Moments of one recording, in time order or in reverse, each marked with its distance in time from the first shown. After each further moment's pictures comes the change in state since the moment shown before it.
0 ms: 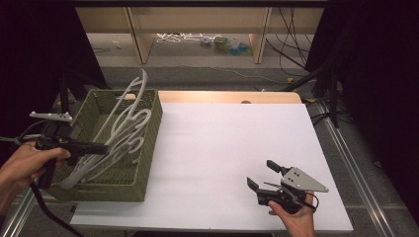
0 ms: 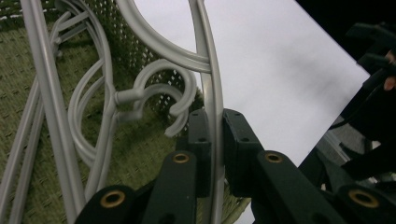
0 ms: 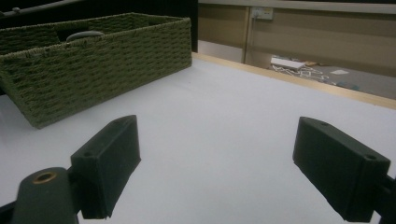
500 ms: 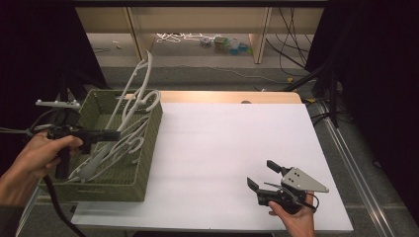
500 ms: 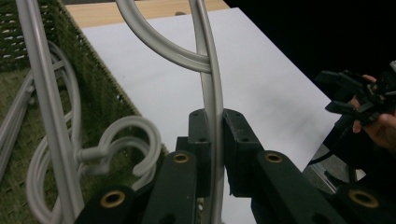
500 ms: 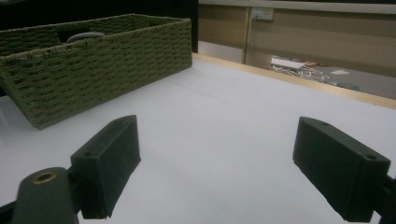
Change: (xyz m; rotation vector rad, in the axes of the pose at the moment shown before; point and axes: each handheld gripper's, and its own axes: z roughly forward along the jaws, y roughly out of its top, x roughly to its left) left arm -0.023 0.027 0.009 -0.117 -0.035 -0.019; right arm 0.000 0.000 0.000 -0.004 0.003 0.004
